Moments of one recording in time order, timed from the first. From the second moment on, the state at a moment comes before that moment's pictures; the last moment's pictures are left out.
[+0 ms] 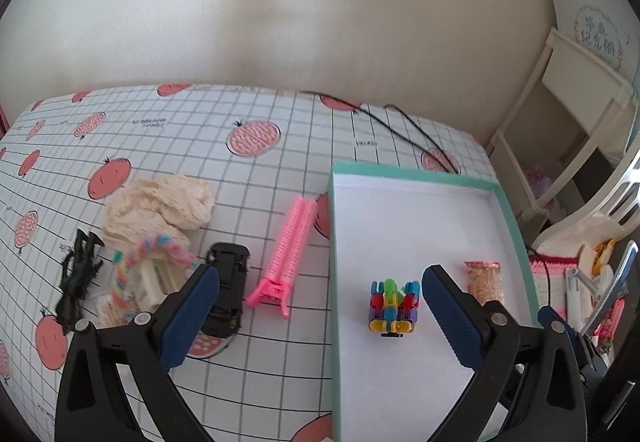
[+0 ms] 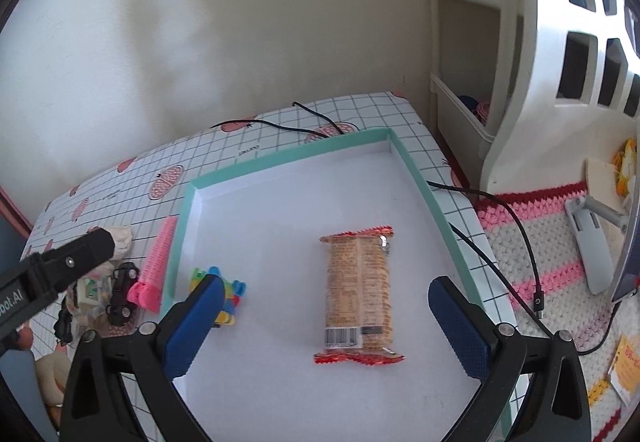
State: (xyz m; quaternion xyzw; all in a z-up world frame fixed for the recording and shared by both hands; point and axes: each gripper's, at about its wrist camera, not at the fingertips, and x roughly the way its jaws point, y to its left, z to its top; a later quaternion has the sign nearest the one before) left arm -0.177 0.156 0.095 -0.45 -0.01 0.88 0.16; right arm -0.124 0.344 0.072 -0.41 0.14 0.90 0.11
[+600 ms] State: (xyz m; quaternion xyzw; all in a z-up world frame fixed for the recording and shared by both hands) left arm -0.198 0.020 0.138 -0.41 -0.07 0.90 0.10; right arm -0.143 0.227 0.099 -0.39 0.10 0.92 0.01
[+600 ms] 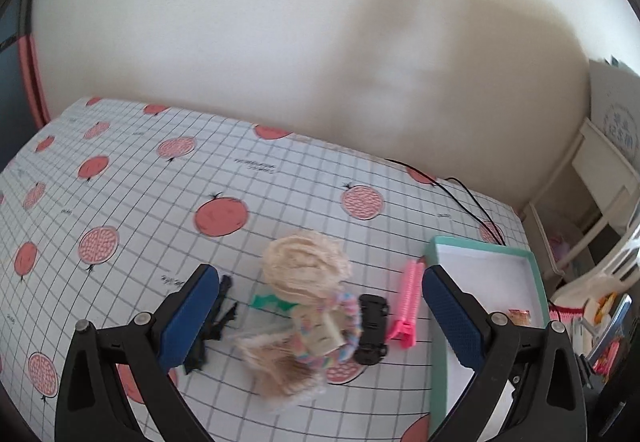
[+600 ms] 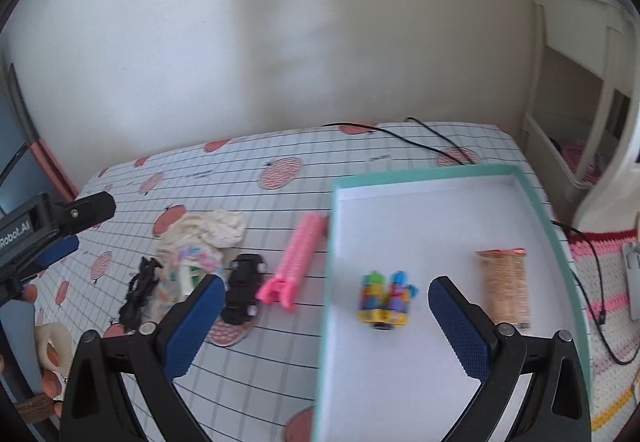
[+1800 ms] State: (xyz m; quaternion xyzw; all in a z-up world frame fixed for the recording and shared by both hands) left arm -0.229 -0.087 0.067 -0.51 -0.12 0.85 0.03; right arm -0.188 0.108 0.067 -0.43 0.07 0.90 -0.06
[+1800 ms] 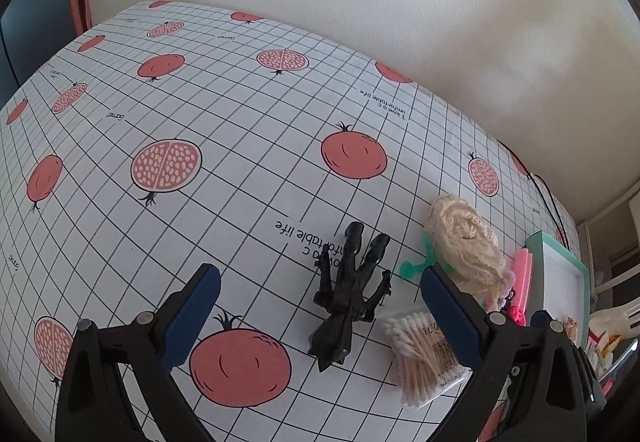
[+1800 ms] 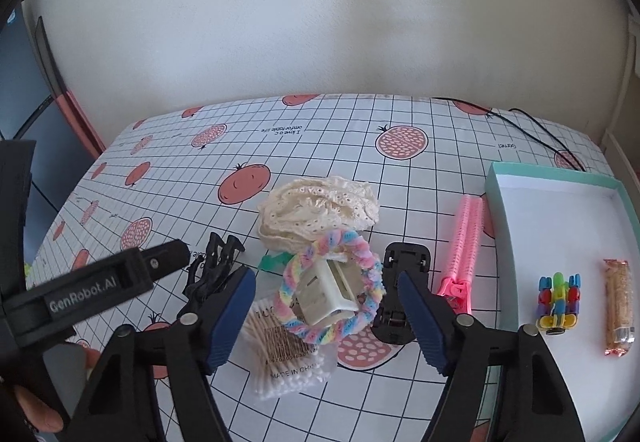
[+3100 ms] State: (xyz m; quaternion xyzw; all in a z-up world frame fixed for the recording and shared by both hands) left arm -0.250 -0.069 0.027 -0.55 -0.13 0.82 0.05; right arm -0.227 0.108 0.056 -0.49 0.13 0.86 -0.08
